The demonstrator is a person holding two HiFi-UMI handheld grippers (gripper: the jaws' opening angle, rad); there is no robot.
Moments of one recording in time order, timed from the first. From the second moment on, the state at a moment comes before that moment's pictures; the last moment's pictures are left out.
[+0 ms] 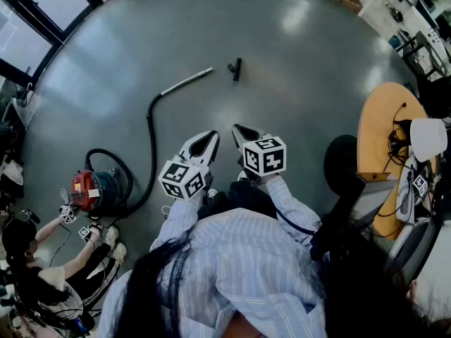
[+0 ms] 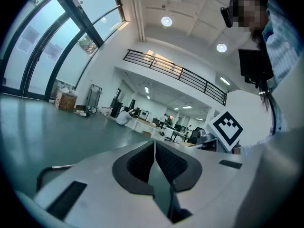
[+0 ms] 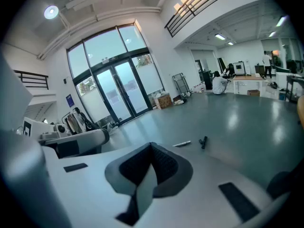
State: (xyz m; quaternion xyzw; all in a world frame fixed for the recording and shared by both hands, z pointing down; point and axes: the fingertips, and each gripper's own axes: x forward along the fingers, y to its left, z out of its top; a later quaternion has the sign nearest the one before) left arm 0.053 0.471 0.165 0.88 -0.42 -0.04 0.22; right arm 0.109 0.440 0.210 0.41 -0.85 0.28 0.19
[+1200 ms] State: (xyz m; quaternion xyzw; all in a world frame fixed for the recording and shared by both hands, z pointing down) left arm 0.057 0.466 0.184 0.87 -0.42 -0.02 0.26; right arm 0.125 0.437 0.225 0.41 -0.84 0.31 0.18
